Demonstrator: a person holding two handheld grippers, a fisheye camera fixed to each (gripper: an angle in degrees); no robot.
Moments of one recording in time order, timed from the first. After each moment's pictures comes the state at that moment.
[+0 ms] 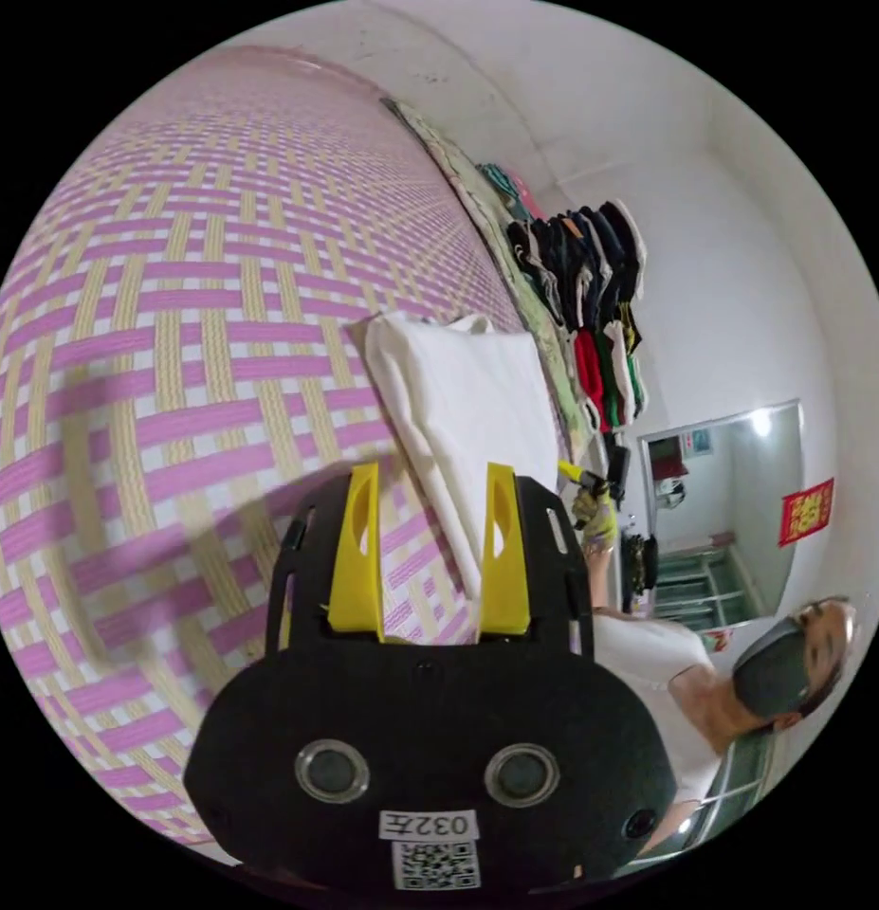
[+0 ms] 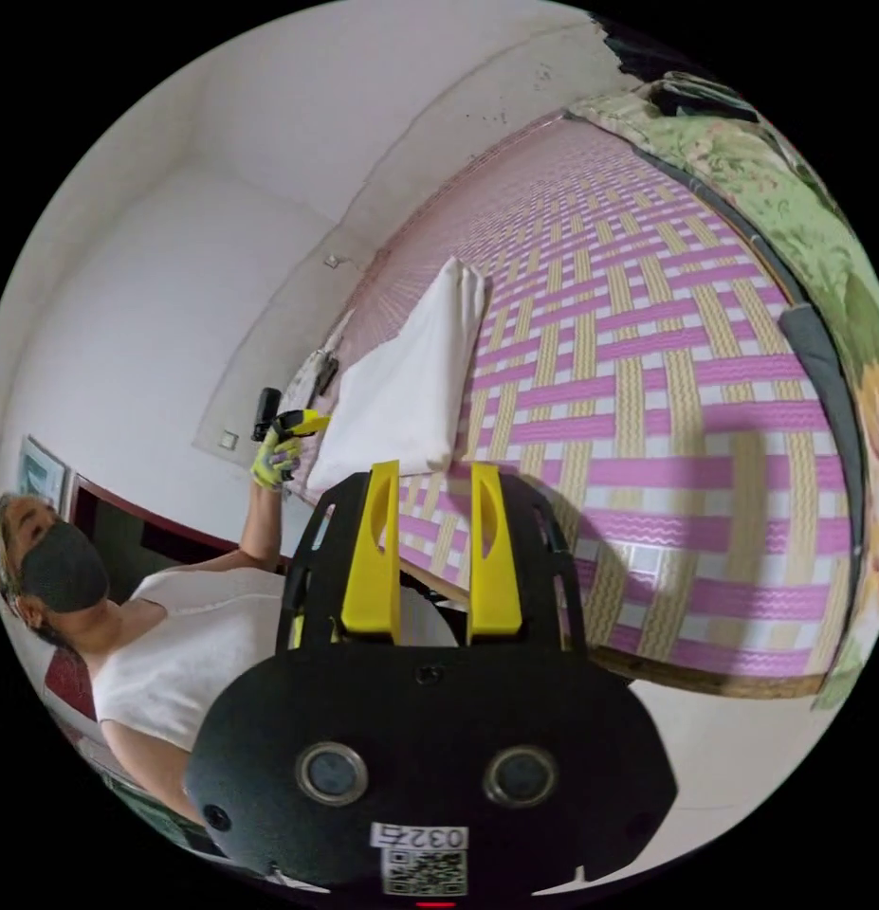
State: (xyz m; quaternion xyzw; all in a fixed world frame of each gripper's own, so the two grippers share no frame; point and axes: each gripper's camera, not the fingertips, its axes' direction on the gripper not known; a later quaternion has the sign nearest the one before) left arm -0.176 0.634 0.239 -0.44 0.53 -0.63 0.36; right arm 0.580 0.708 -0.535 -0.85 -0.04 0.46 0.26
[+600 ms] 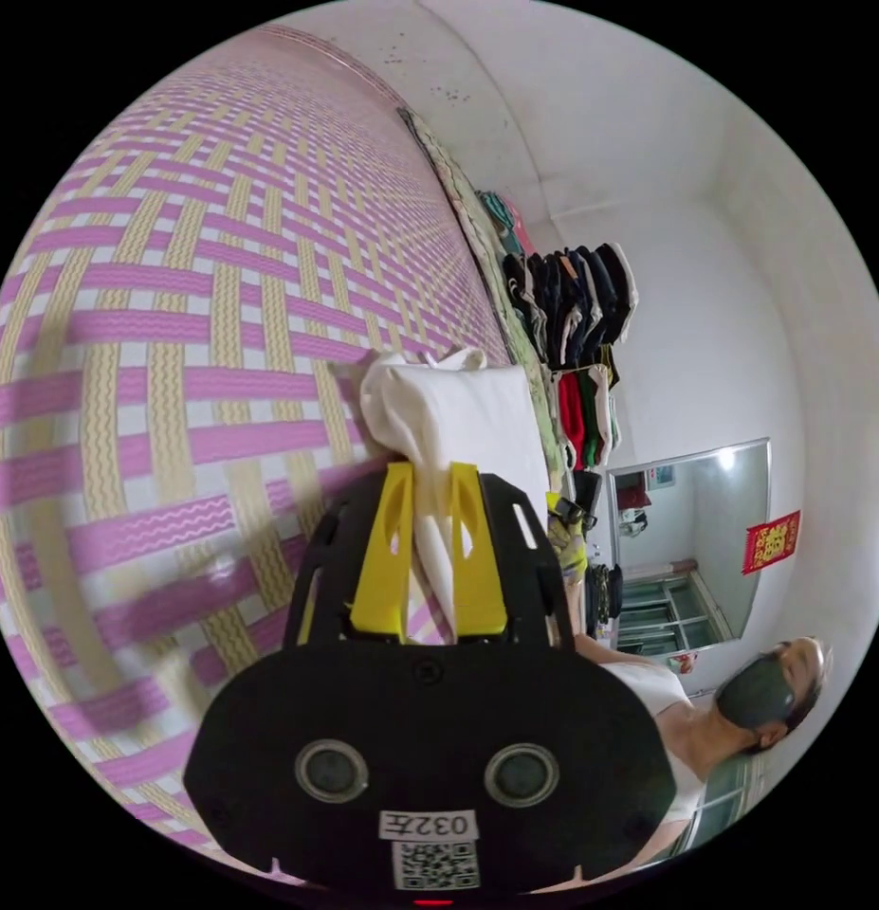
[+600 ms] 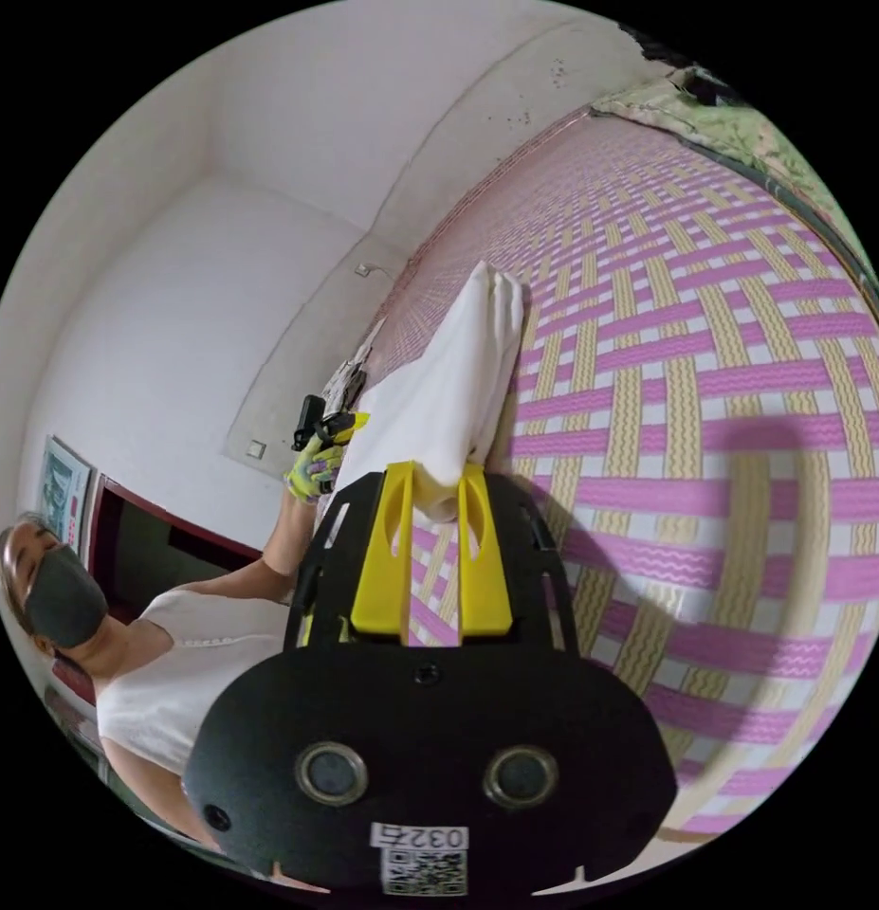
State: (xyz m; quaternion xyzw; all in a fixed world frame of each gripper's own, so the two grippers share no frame) left arm -0.185 0.697 0.288 -0.39 0.52 -0.69 0.32; right arm 0.556 0.704 -0.540 -0.83 -0.07 0.49 0.28
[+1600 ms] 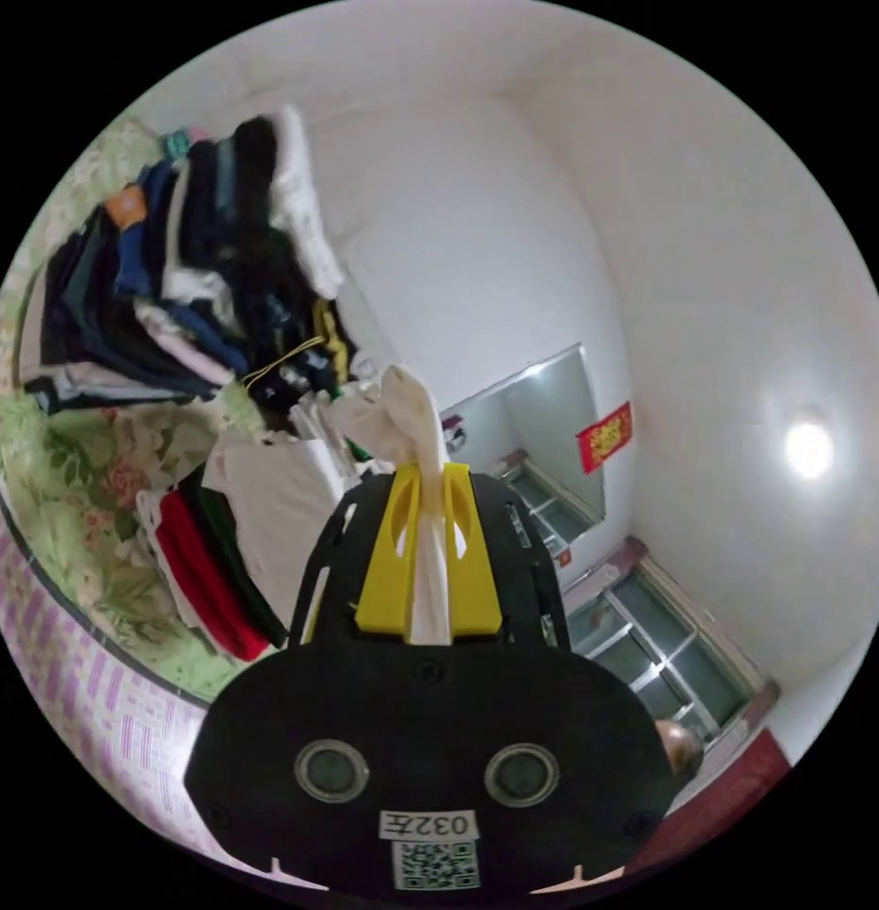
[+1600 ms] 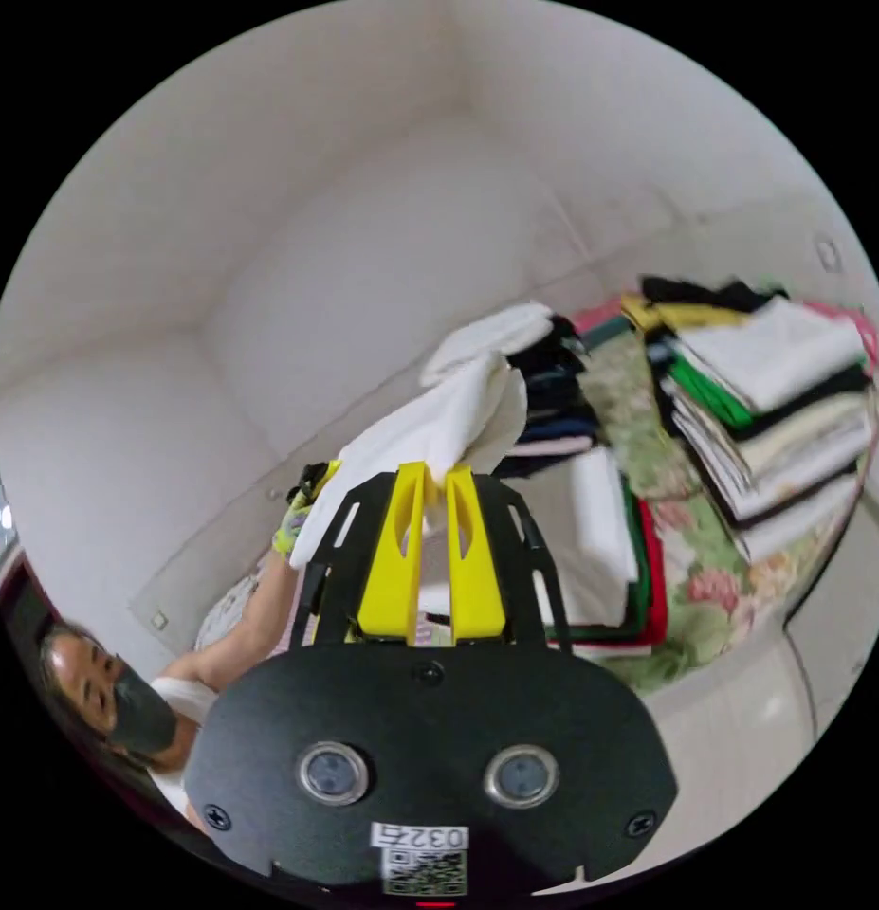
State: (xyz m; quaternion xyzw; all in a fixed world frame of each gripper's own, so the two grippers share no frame) left arm -0.034 0.241 0.717 -0.14 0.72 -0.64 0.23; right arm 0.941 0.403 -0.355 -0.76 0.20 0.30 0.54
